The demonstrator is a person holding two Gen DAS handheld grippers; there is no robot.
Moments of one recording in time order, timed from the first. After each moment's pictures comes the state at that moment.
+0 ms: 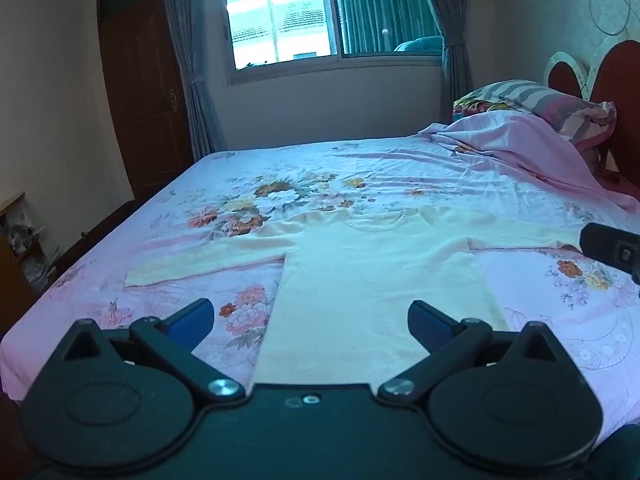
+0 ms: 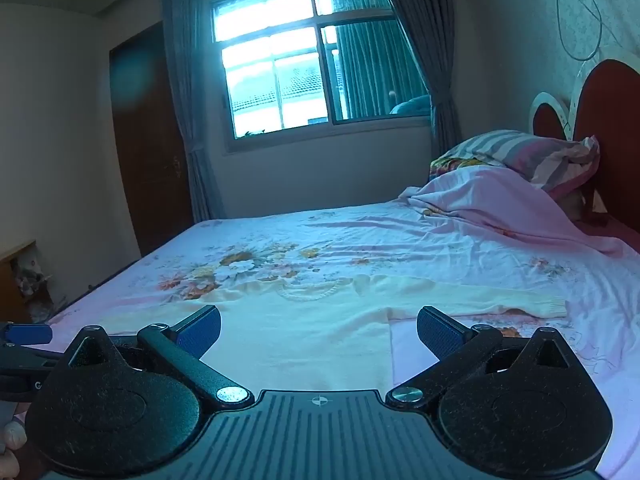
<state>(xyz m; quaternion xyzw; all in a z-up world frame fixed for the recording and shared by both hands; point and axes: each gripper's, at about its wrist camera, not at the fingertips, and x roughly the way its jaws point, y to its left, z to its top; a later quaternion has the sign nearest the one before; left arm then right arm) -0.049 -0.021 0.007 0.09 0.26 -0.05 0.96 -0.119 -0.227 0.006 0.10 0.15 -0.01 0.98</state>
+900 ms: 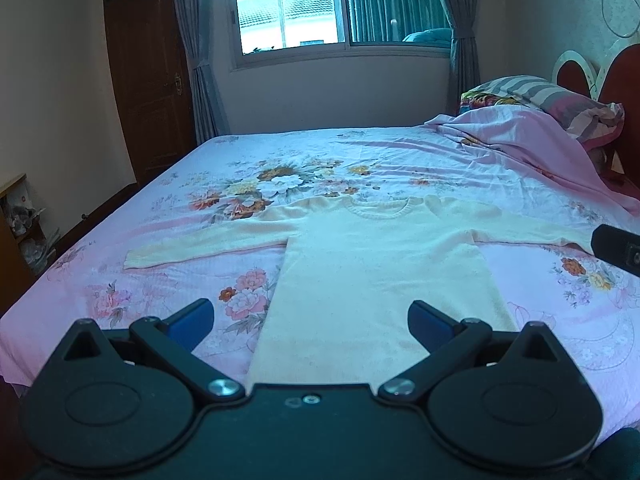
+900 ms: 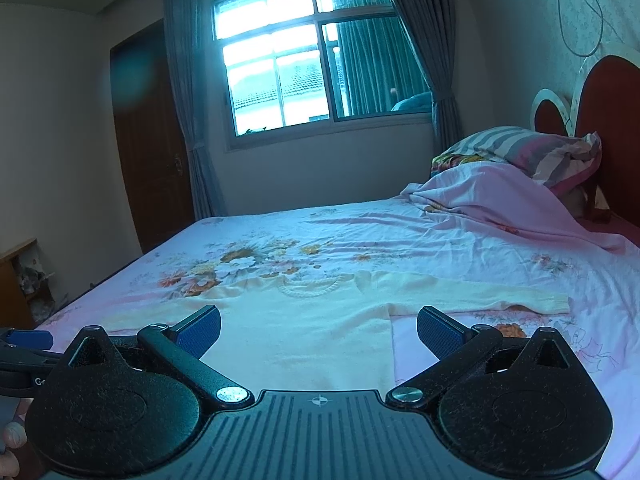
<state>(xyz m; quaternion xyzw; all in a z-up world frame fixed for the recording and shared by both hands) -0.042 -0.018 0.000 0.08 0.28 -0.04 0.96 -0.117 -0.232 0.002 0.10 0.15 -0.01 0.98</state>
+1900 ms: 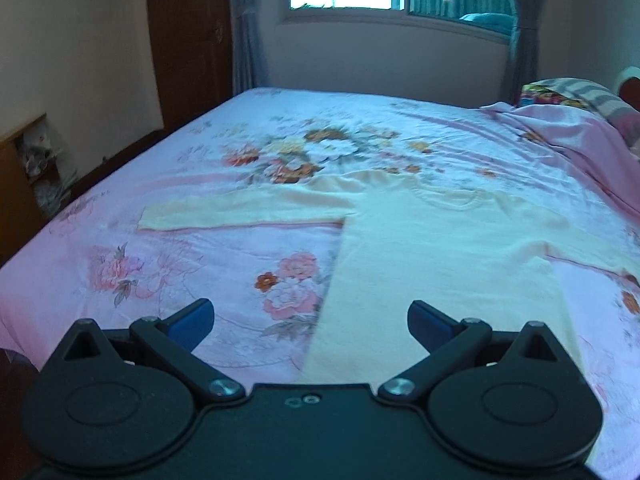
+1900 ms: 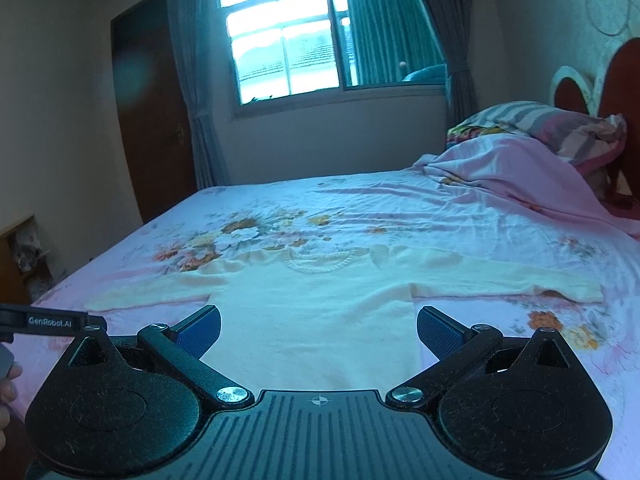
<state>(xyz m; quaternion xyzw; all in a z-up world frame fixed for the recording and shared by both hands) 0.064 0.045 -0.034 0.02 0.34 0.02 0.94 -0.030 -0.216 -0.025 0.06 0.18 0.00 0.98</state>
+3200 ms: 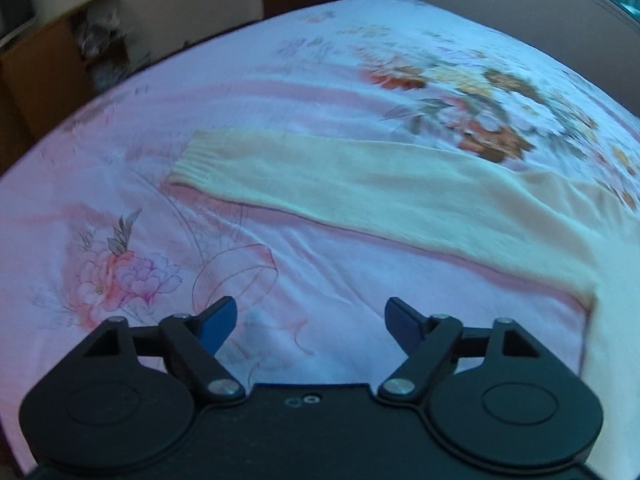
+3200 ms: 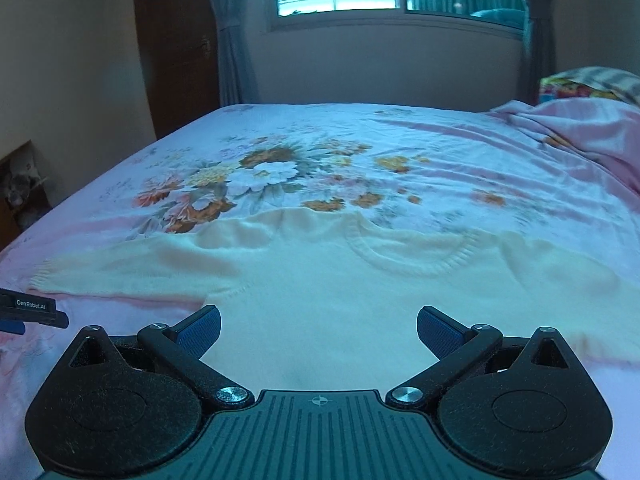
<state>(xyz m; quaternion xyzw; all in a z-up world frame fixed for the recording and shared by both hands) 0.319 0.203 -0.159 -0.09 0.47 0.17 0.86 0.286 -0.132 -0.126 0.03 0.31 0.06 0.95</state>
